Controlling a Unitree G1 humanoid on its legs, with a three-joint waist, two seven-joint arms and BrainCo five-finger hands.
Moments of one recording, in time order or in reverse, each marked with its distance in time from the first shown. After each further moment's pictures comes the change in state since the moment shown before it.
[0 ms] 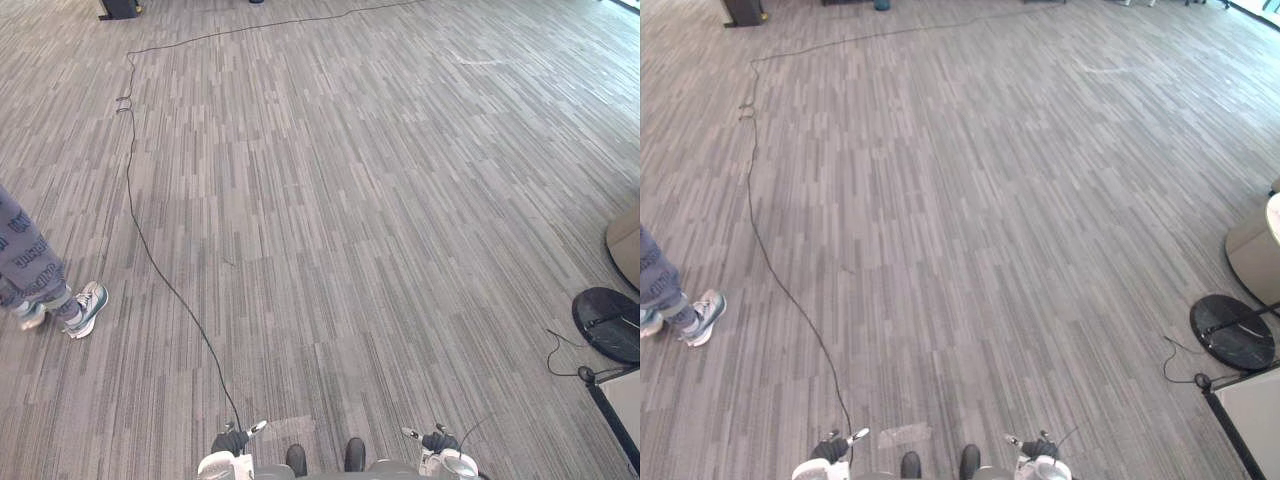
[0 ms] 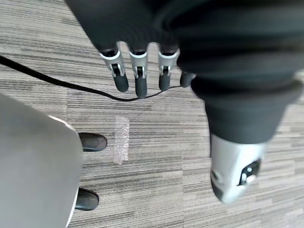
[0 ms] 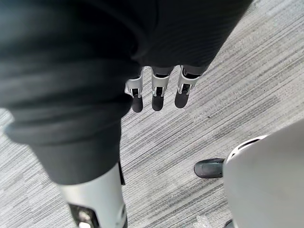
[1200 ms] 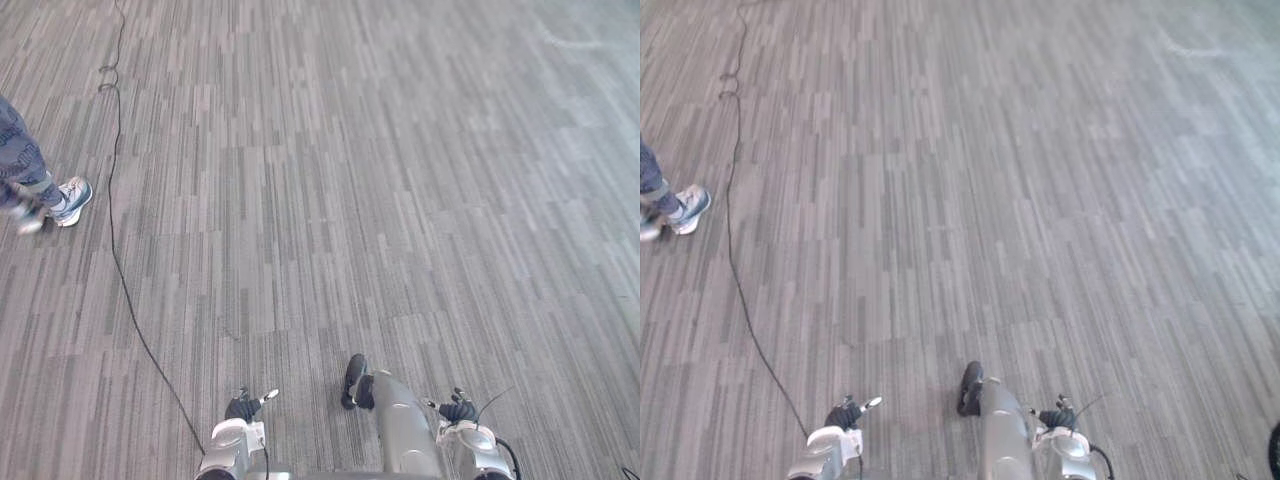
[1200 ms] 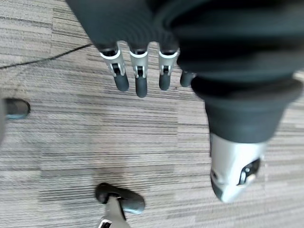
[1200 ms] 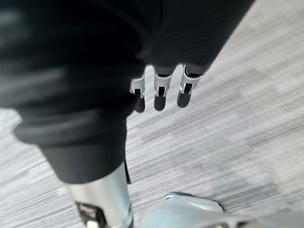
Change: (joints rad) left arm -0.081 -0.049 0.018 -0.020 0.023 0.001 0.008; right arm -0.051 -0.073 -0.003 -0.081 -0.003 -0.015 0.005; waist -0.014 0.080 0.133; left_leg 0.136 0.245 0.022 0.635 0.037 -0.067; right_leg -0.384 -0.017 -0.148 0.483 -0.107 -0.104
